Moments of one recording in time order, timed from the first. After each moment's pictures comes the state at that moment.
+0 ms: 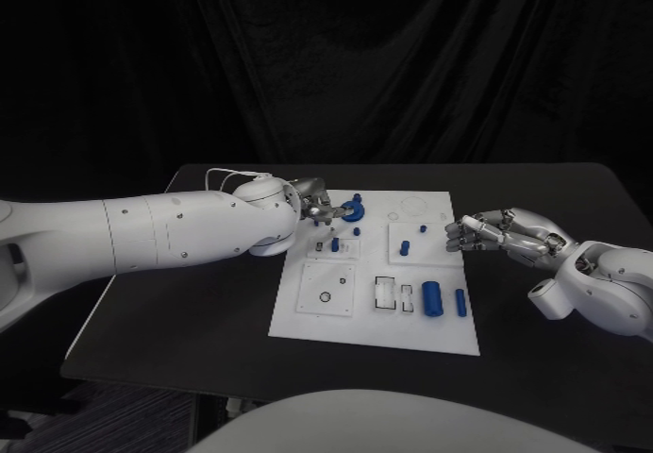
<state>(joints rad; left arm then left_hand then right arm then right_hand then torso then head) 1.28 -0.70 -0.21 1.43 -1.21 -0.25 -0.50 0.88 0.07 0.02 0.29 0.21 1.00 0.04 0.29 1.15 1.47 -0.03 1.57 1.31 1.47 -0.08 1.57 1.31 0.04 1.46 0.03 1.47 1.31 1.20 -0.95 -0.25 1.42 -0.39 0.09 0.39 1.30 0.28 -0.21 0.29 0.41 0.66 0.18 0.32 0.13 0.35 0.28 0.77 0.08 0.43 0.26 0.61 0.07 0.09 0.54 0.29 0.07 0.33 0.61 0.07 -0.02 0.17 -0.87</state>
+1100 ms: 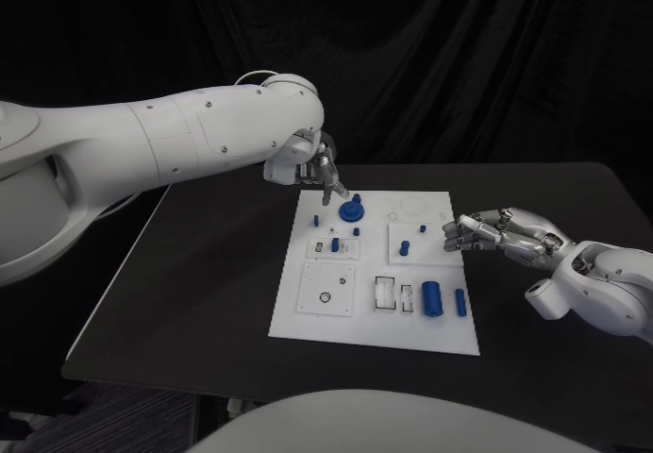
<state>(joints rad) 1.51 -0.47 -0.21 1.10 -0.94 0.49 -0.62 1.07 0.08 0.04 0.26 0.21 1.03 0.07 0.08 0.88 1.47 -0.01 1.57 1.31 1.47 -0.06 1.57 1.31 0.04 1.44 0.06 1.41 1.31 1.20 -0.95 -0.25 1.44 -0.39 0.07 0.39 1.30 0.28 -0.21 0.29 0.41 0.66 0.18 0.32 0.13 0.35 0.28 0.77 0.08 0.43 0.26 0.61 0.07 0.09 0.54 0.29 0.07 0.33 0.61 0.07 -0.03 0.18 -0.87</state>
